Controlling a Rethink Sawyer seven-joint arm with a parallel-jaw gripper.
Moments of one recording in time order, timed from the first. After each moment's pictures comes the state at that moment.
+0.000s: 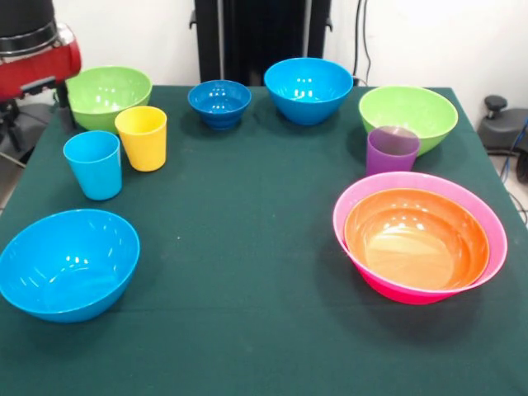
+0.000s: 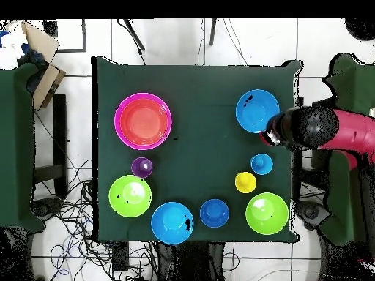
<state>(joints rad) -0.94 -0.62 0.64 1.40 -0.60 1.01 0.87</state>
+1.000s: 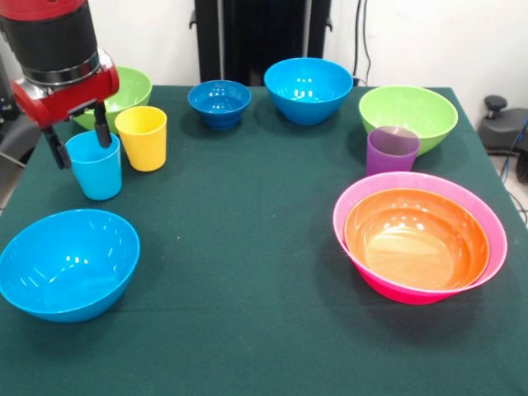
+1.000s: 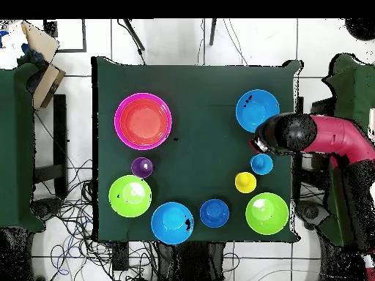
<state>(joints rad) -0.92 -0.56 0.64 1.44 -0.66 0.99 0.87</state>
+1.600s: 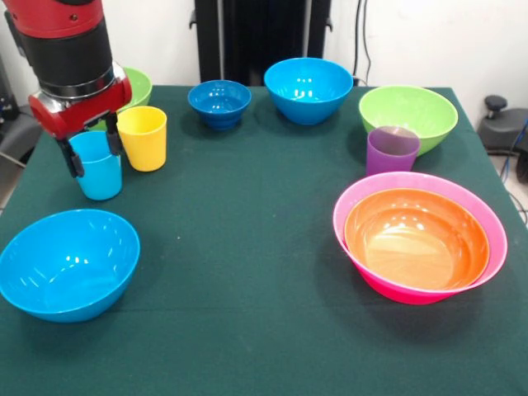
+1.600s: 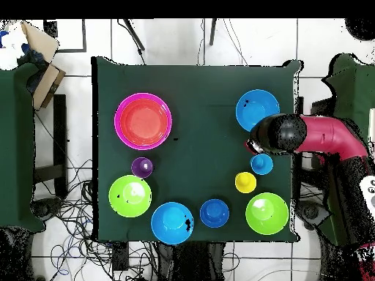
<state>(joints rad) -0.90 -0.54 0.64 1.44 -0.70 0.99 0.87</state>
